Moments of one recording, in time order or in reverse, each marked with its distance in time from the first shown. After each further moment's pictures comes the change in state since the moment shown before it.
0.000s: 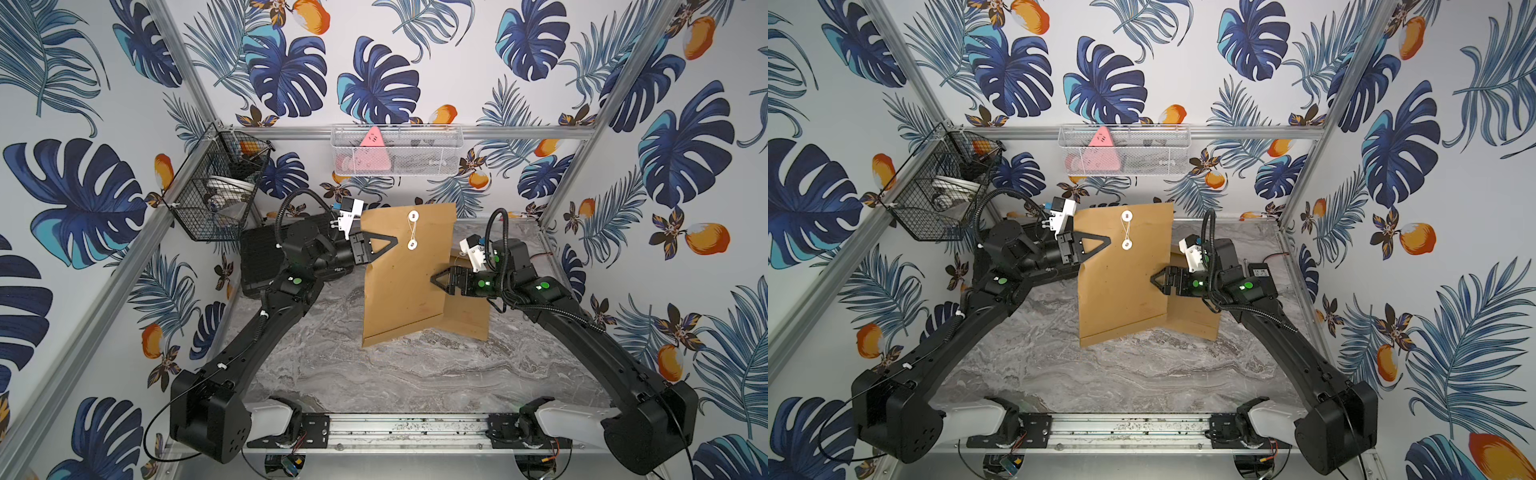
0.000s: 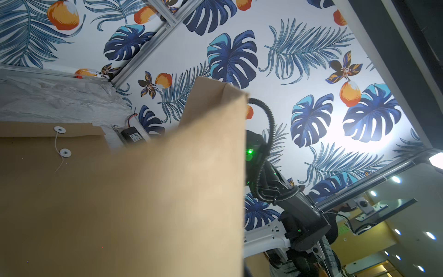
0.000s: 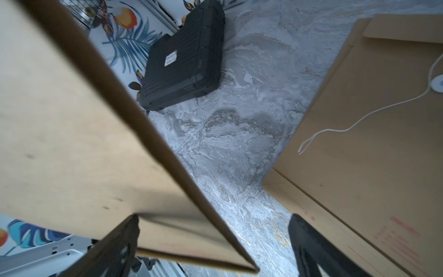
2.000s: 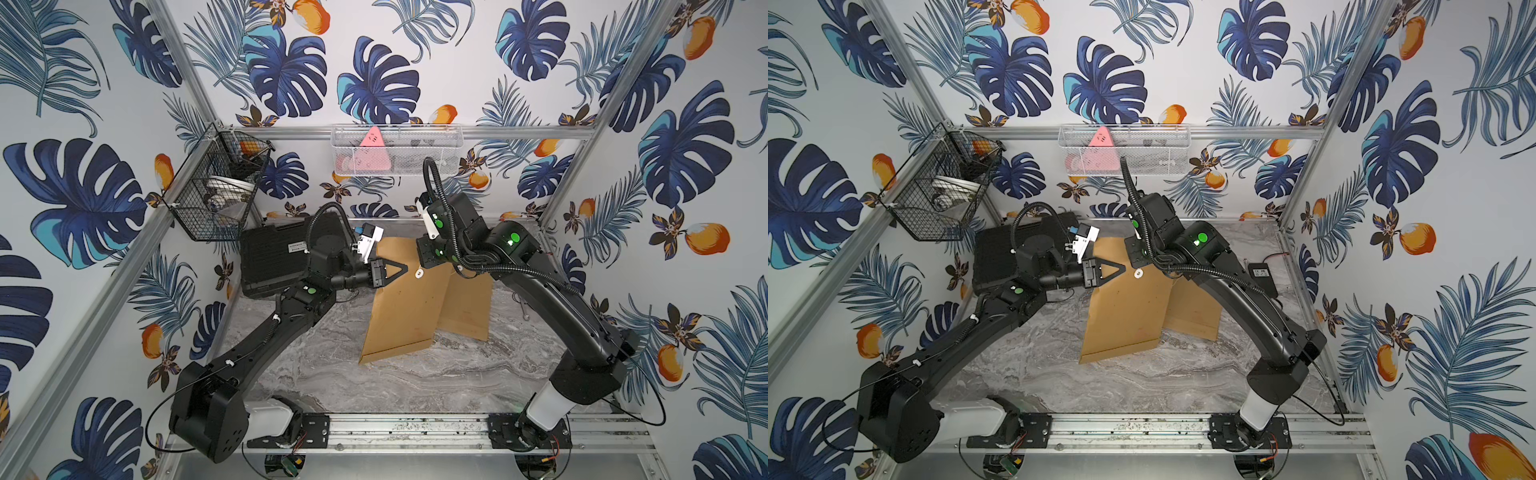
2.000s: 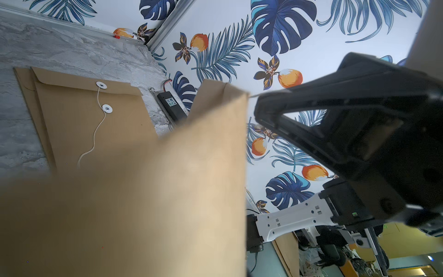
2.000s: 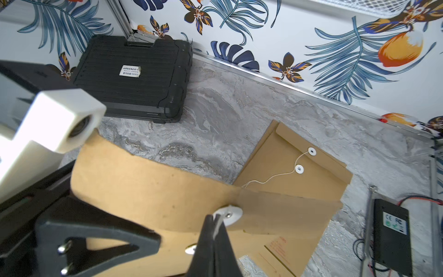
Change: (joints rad) left arm -0.123 0.005 -0.088 -0.256 -0.159 0.301; right arm 0.460 0.452 1.048 -0.718 0.880 -0.225
